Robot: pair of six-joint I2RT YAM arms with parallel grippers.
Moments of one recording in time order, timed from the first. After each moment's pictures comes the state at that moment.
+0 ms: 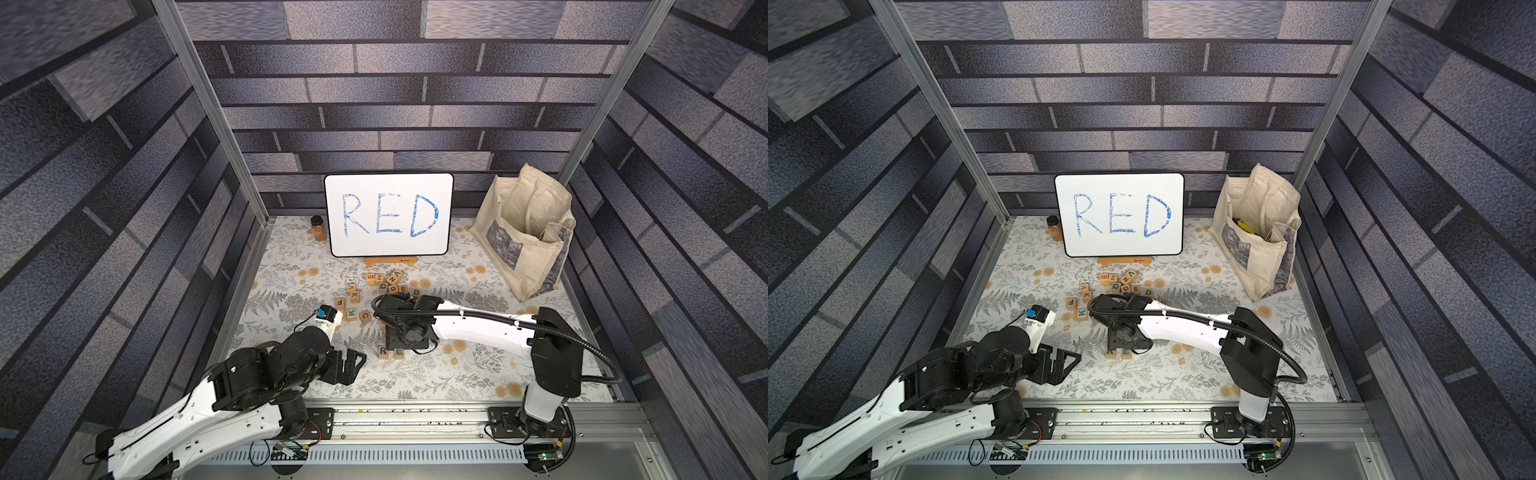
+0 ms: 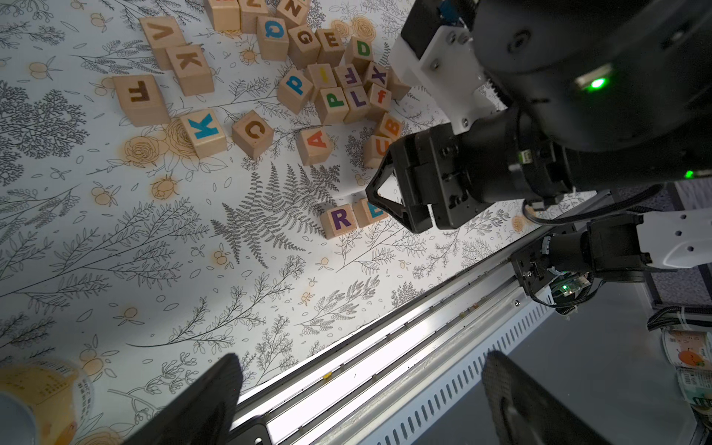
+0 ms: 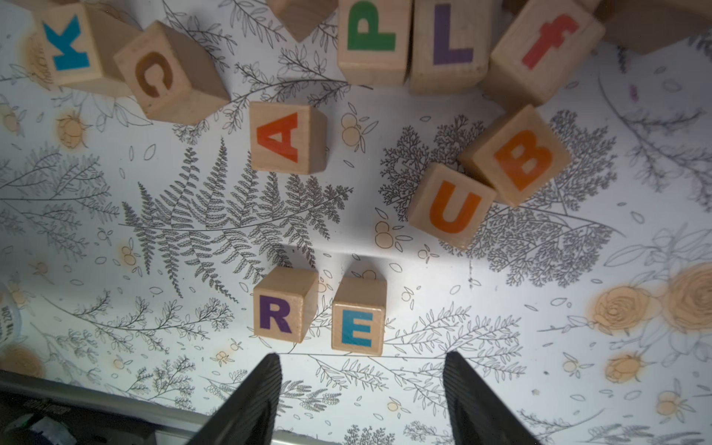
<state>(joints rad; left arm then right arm) -1.05 0.60 0.88 -1.09 -0.11 -0.74 1.11 1.76 1.34 -0.90 0.10 1.00</state>
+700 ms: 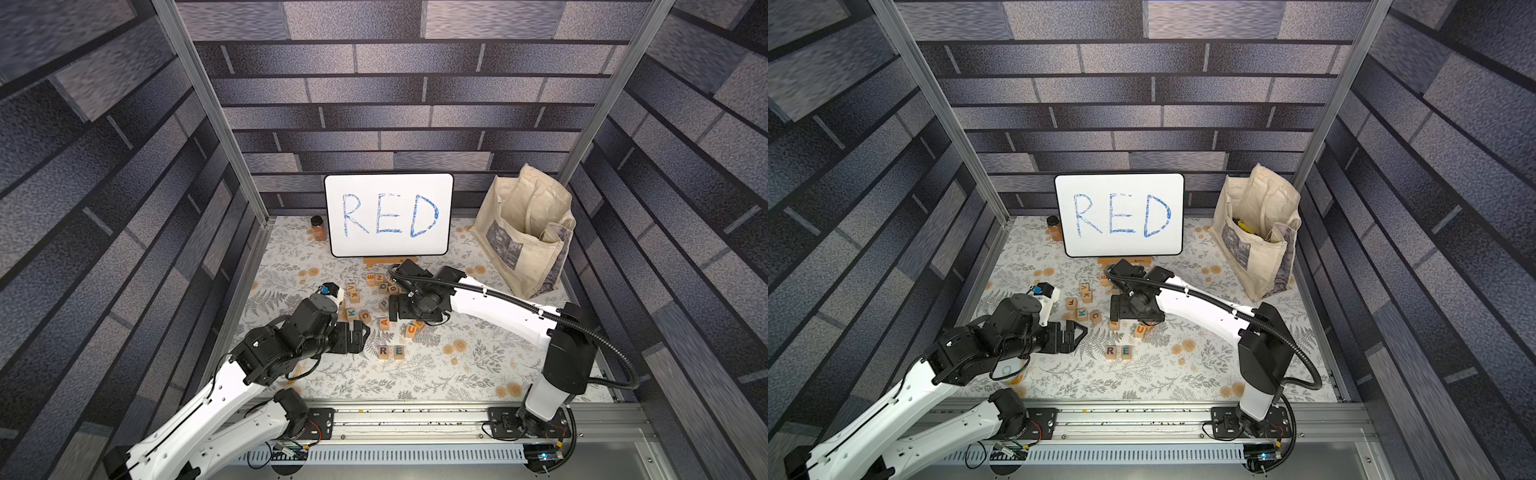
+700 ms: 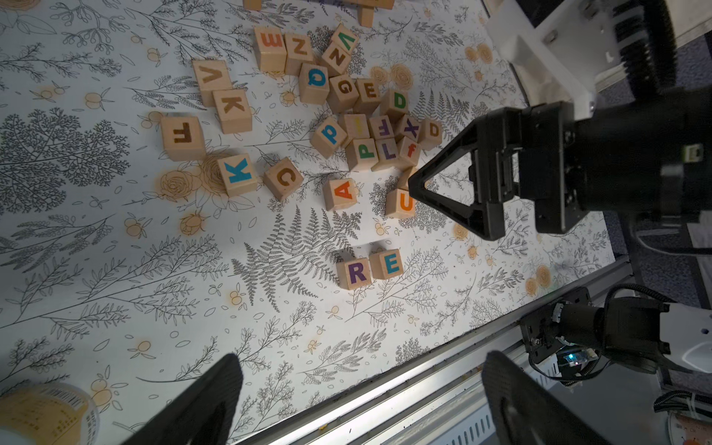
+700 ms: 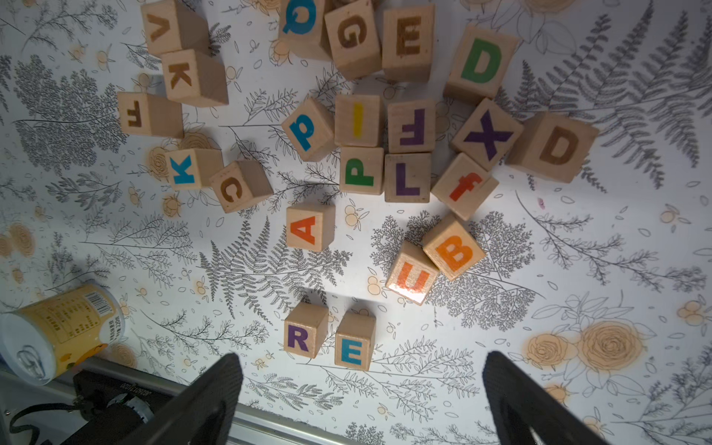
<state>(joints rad) -0.74 0.78 0.94 -0.99 0.03 -0.63 0.93 1.73 1.48 -0.97 0.01 0.82</state>
